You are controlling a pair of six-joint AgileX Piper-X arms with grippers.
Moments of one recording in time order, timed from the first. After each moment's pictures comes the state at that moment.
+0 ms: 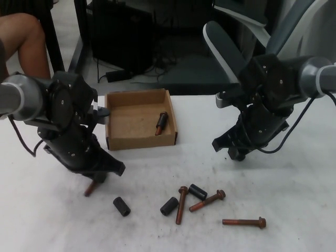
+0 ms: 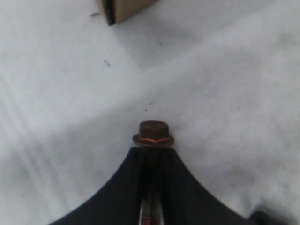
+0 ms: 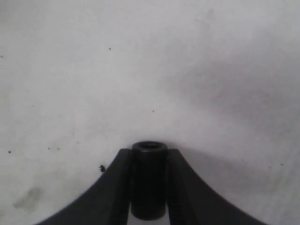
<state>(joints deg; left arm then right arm) -16.4 107.5 -65.3 37.5 13.9 9.0 17.7 117.7 -82.4 42.3 -3.7 -5.1</state>
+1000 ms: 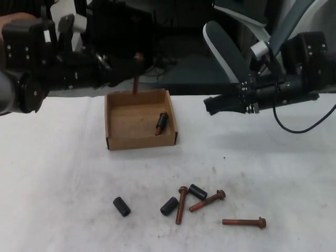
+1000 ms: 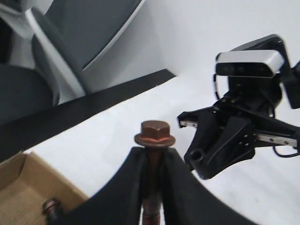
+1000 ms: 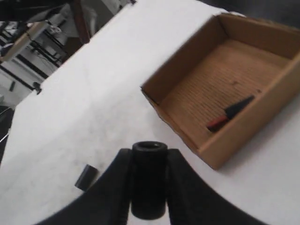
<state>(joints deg) -10.6 105.4 -65.0 -22.4 57.2 -10.8 8.8 116.9 -82.2 21.4 -65.4 -13.7</state>
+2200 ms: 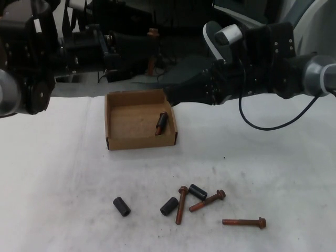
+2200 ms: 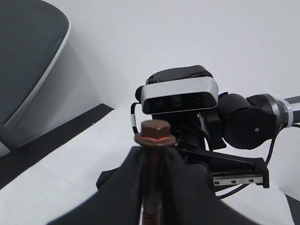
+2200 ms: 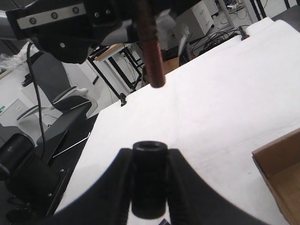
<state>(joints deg) -12.4 105.4 -65.0 -37.3 63.7 -20.6 17.0 116.9 -82.0 2.2 -77.8 0.3</state>
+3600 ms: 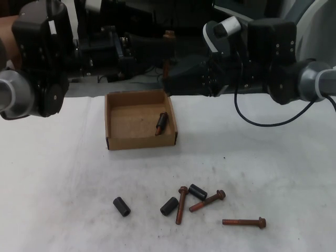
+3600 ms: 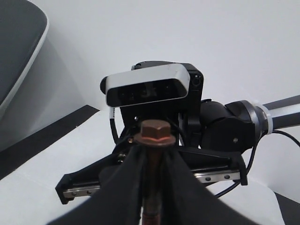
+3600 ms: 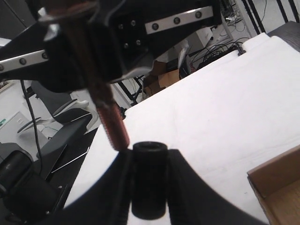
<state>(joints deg) -15.4 105.5 -65.0 -38.2 63.4 -20.8 17.1 118.5 -81.8 -14.6 -77.5 15.3</state>
